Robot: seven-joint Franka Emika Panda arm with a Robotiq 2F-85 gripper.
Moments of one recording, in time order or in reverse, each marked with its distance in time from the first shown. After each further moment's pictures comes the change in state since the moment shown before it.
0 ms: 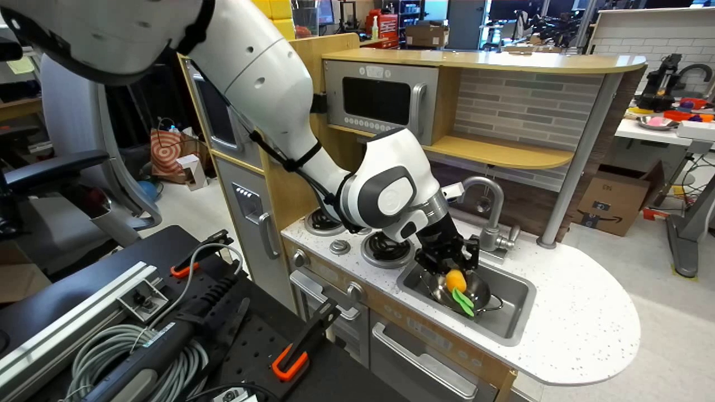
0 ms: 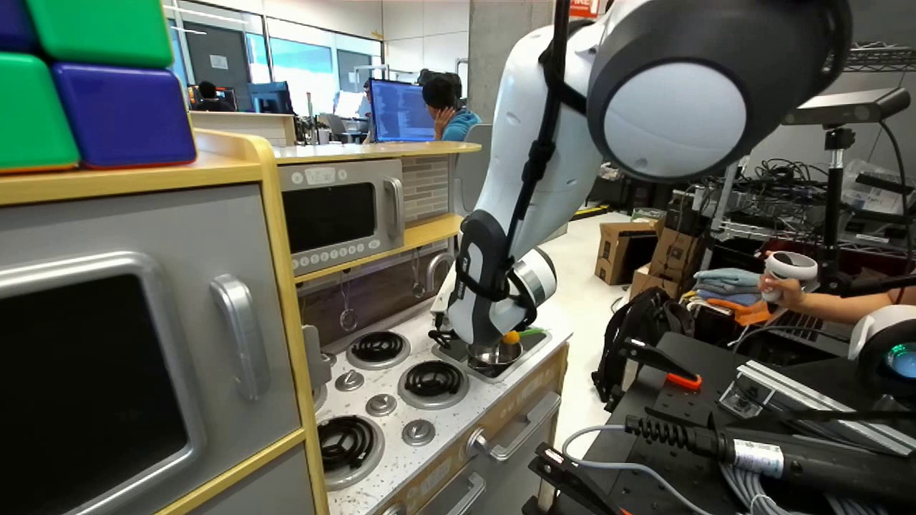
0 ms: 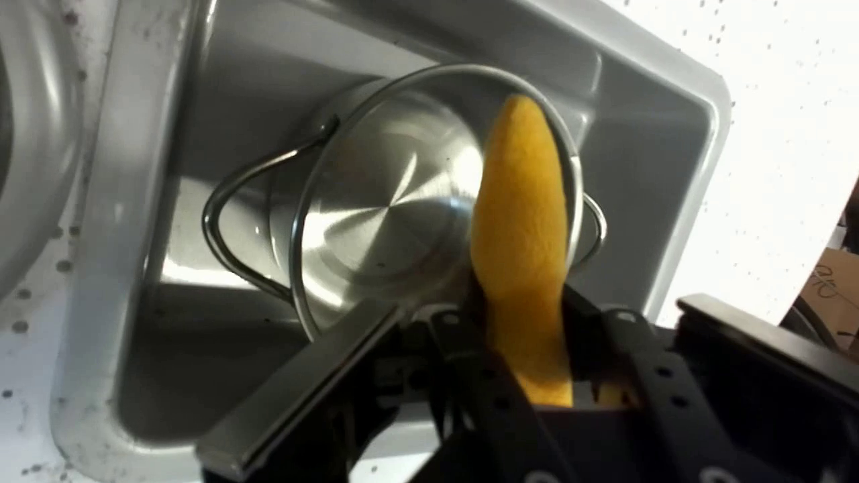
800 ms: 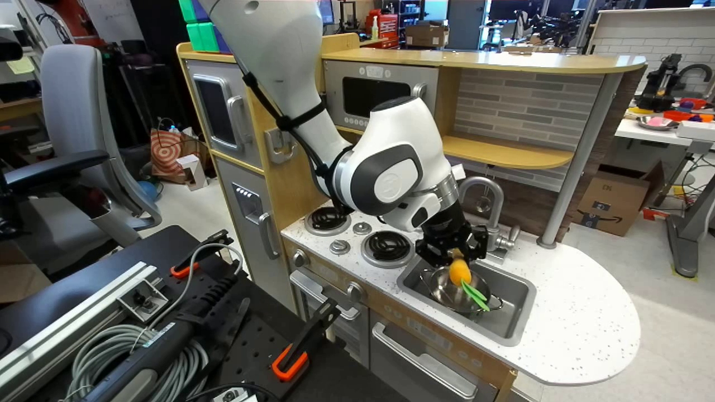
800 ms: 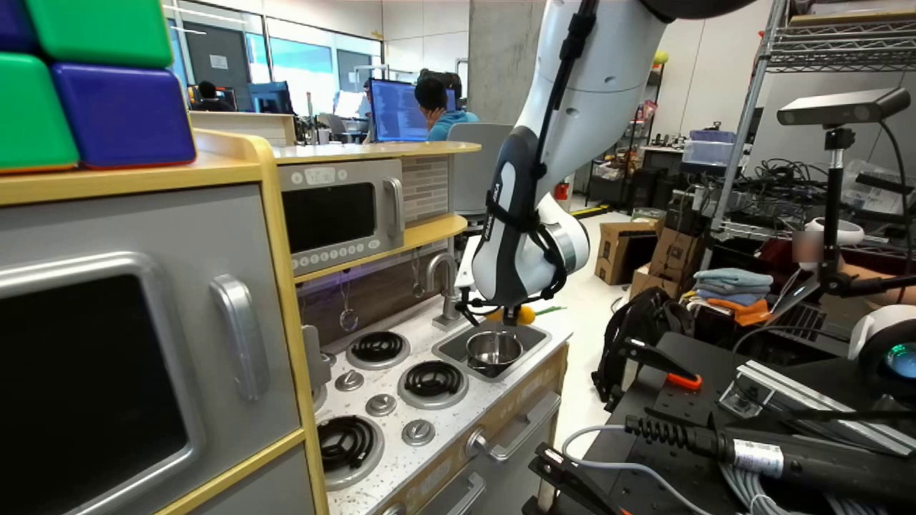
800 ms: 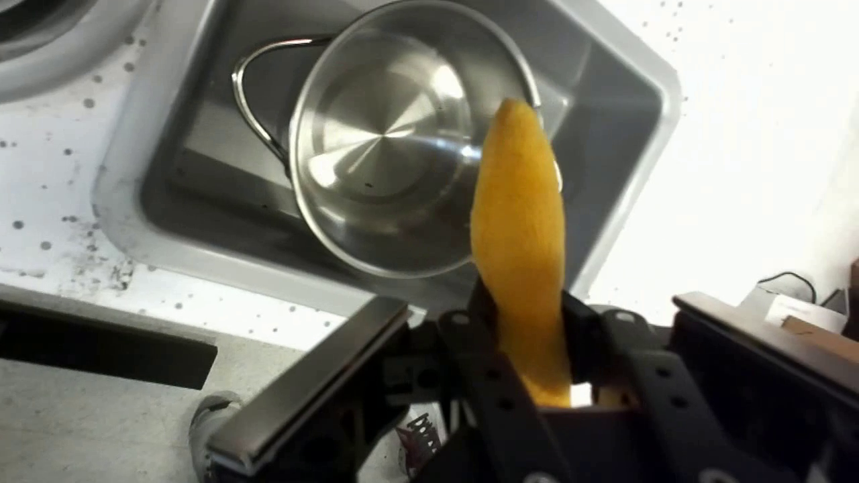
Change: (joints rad) arm -0.142 -0.290 0.140 -0.253 -0.101 0.128 -0.280
